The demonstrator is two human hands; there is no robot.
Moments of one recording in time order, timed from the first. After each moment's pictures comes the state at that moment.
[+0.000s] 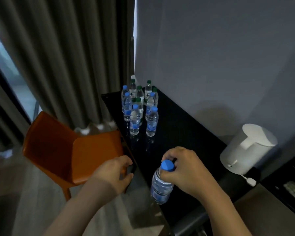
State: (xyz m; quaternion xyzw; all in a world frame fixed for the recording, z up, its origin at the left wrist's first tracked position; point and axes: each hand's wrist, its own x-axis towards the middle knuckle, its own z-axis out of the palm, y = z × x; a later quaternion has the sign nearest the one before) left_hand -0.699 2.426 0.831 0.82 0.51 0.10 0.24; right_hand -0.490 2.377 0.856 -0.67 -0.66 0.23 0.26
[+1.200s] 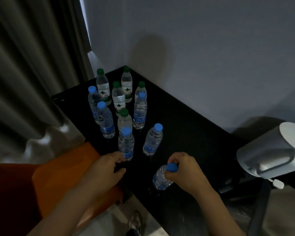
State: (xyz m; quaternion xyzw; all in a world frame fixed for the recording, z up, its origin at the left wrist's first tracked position) left_hand -0.676 2.806 0.725 0.84 0.42 0.03 0.35; right_hand -0.450 2.669 0.730 -0.81 -0.46 0.30 0.21
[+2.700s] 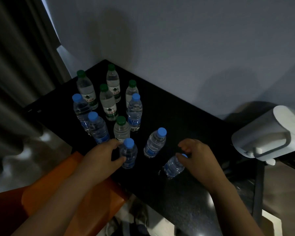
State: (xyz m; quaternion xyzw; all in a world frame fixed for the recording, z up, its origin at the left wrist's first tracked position) left_hand -0.660 2.908 0.728 0.87 0.35 0.04 0.35; right_hand -0.447 2.711 0.745 -0.88 -0.40 0.16 0.21
